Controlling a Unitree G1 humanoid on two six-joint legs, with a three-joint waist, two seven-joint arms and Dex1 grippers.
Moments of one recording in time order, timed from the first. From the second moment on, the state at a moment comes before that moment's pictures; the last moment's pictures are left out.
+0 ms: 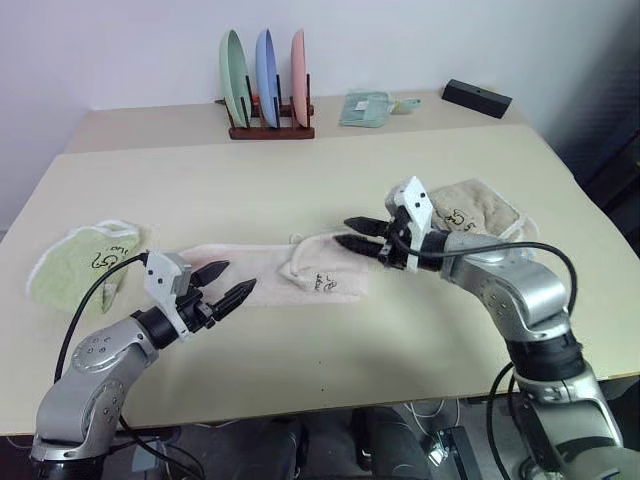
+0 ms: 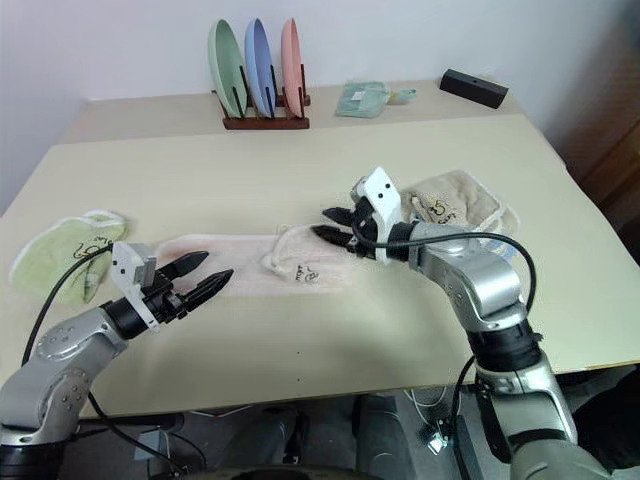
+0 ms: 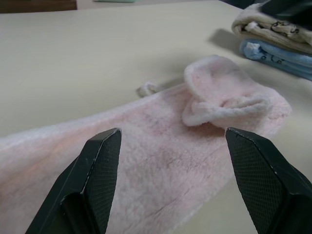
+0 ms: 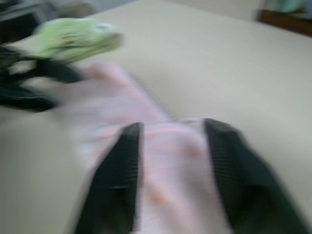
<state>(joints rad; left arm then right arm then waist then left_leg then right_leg) 0.09 0.55 0.22 -0.41 -0.60 0.45 -0.65 -0.56 -0.48 0.13 -0.18 0.46 0.70 0.70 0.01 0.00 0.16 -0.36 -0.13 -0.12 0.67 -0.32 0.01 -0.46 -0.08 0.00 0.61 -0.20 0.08</state>
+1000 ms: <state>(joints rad) 0.37 0.28 0.43 -0.60 -0.94 0.61 -0.26 -0.59 -0.40 0.27 0.01 0.13 0.21 0.81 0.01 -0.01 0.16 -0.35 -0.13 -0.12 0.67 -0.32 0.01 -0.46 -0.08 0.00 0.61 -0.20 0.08</state>
